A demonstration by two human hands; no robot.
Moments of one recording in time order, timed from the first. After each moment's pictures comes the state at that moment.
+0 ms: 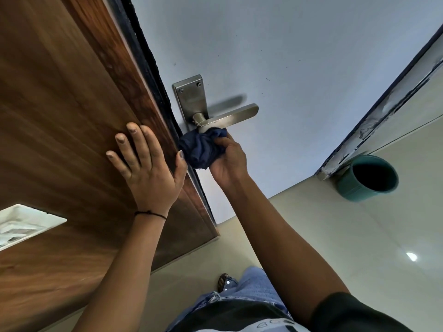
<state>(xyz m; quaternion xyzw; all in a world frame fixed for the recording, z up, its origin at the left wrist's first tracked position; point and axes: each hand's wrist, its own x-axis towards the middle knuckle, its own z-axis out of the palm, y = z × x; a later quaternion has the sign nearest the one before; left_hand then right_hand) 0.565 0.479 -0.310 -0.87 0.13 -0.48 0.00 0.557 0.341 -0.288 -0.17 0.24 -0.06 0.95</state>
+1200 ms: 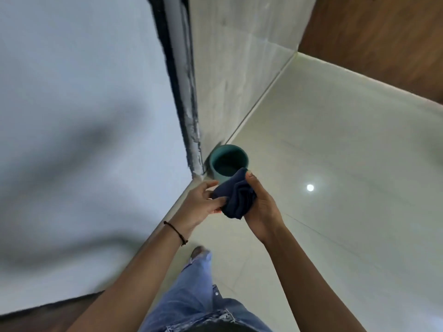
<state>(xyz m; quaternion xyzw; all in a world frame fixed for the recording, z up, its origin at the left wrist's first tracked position) 0.361 -0.068 -0.317 -0.66 0.15 0.52 -0.51 0.243 -0.157 -0.335 -0.25 0.41 -0.24 0.84</state>
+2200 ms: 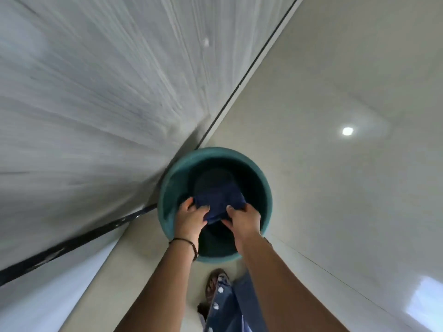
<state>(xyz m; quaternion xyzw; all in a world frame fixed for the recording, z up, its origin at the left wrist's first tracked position) 0.569 -0.525 -0.964 -0.72 -0.24 0.47 -0.45 0.488 -0.588 -0.970 -0.21 0.71 -0.03 0.68</state>
